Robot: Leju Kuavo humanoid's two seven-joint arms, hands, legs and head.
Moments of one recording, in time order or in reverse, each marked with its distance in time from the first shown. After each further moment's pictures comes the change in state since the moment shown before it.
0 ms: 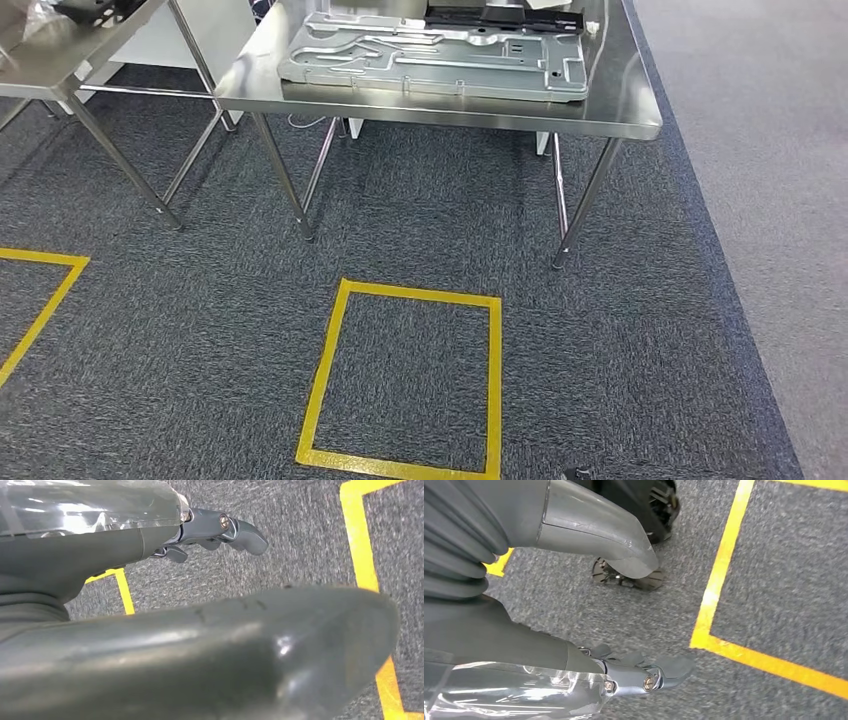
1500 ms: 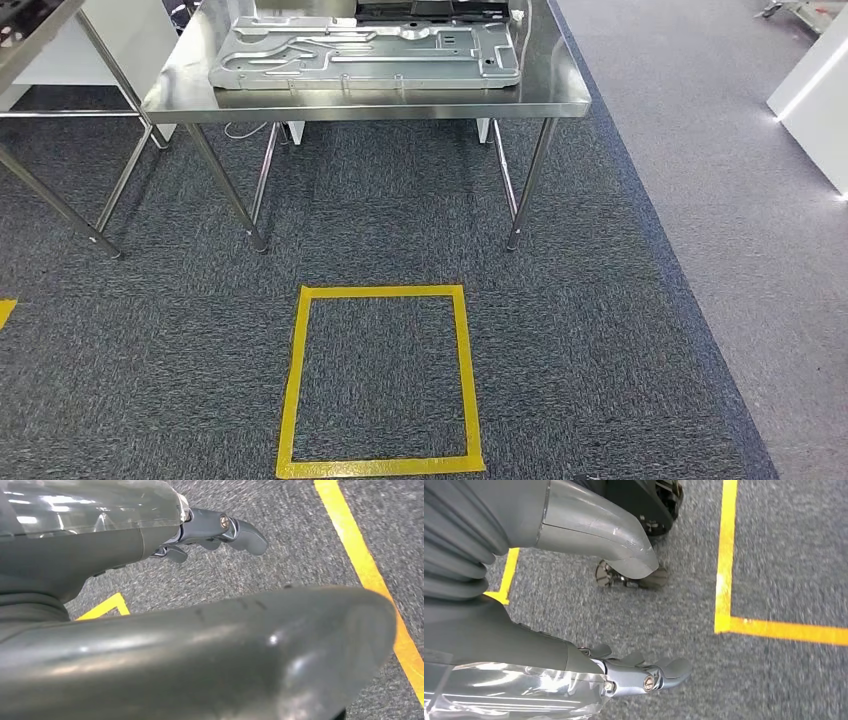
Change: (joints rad) left arm 0.003 0.004 -0.015 0.000 -0.039 -0.003 0.020; right arm 0.013 0.006 -0.041 0.006 0.008 0.023 -0.014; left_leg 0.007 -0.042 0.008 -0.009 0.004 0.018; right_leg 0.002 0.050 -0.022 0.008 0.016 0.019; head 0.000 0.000
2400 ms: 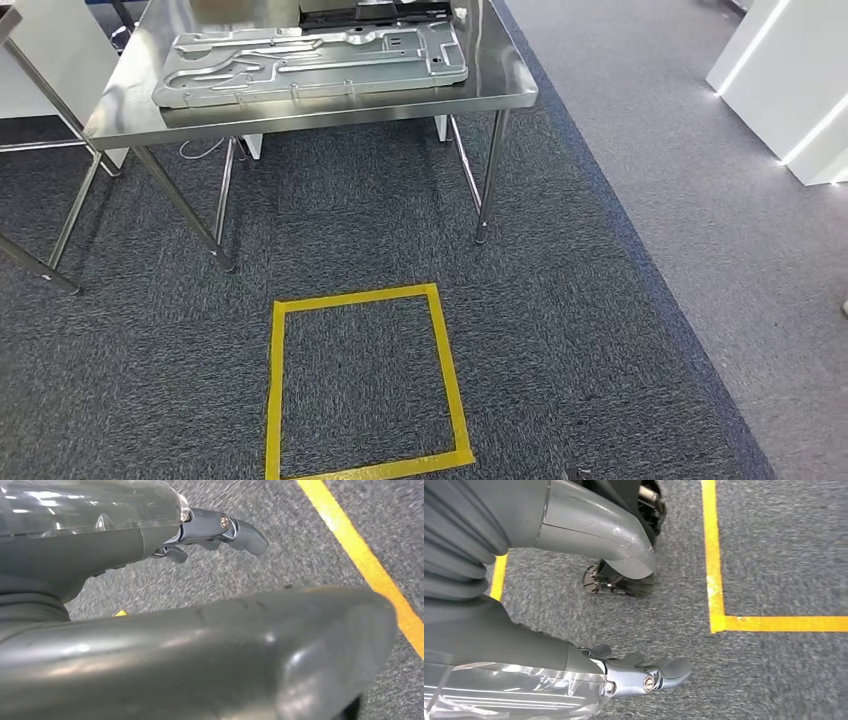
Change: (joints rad) left arm 0.006 0.008 -0.002 0.000 -0.012 -0.014 0.000; right arm -0.023 0.027 -0.010 0.000 0.013 0.009 -0.010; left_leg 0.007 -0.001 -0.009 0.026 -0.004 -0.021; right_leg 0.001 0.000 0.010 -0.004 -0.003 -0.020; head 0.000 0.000
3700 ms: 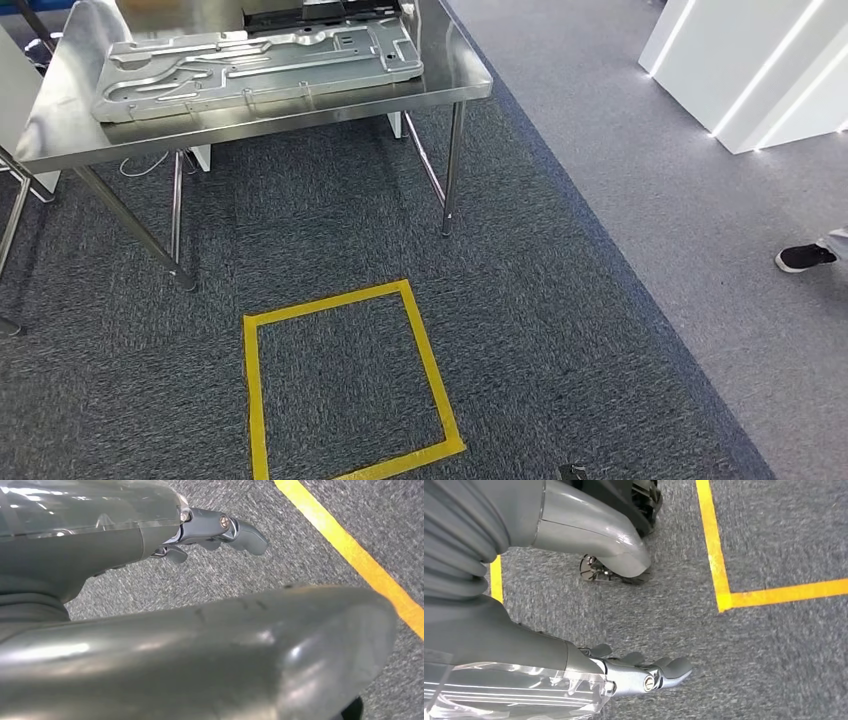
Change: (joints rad) left arm 0.001 -0.007 0.002 0.000 -0.010 -0.001 -0.006; right arm -0.002 0.005 -0.026 -0.003 0.050 -0.113 -0.021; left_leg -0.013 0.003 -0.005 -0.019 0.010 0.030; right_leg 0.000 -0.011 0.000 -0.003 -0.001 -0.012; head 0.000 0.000
